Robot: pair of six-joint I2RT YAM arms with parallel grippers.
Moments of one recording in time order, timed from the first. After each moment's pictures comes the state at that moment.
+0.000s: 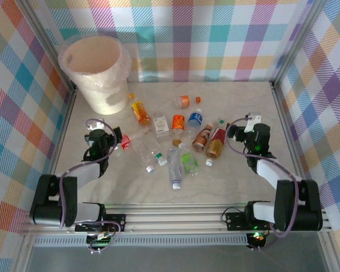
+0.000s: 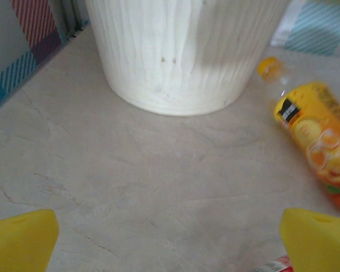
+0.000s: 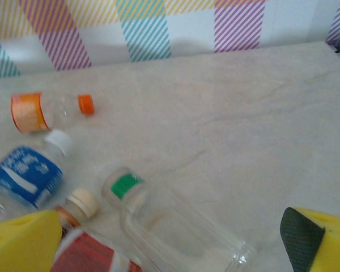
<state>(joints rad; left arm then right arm) -0.09 1.28 0.45 0.43 -0.28 -0.21 0.01 1.22 0.53 0.34 -0.08 0.13</state>
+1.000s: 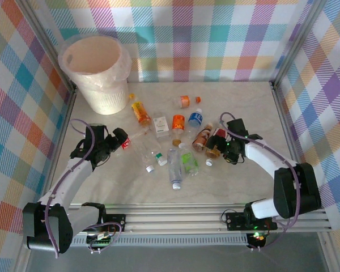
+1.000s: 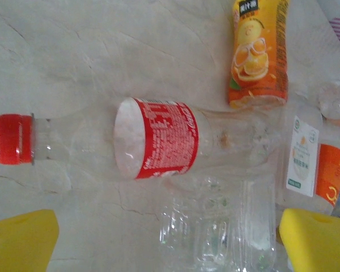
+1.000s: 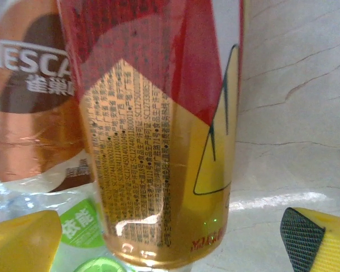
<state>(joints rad) -0.12 1.09 0.70 -0.41 0.08 -0.82 0.29 1.41 0.79 -0.53 -0.23 0.74</state>
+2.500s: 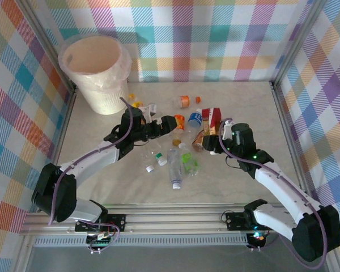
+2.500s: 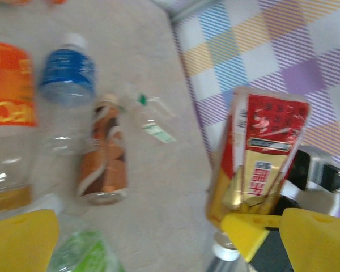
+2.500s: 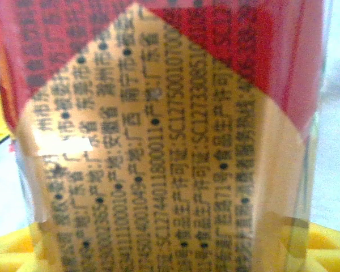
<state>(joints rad) -0.55 1.42 0.93 0.14 0.48 -0.86 0.42 1.00 0.67 -0.23 -0.26 0.42</state>
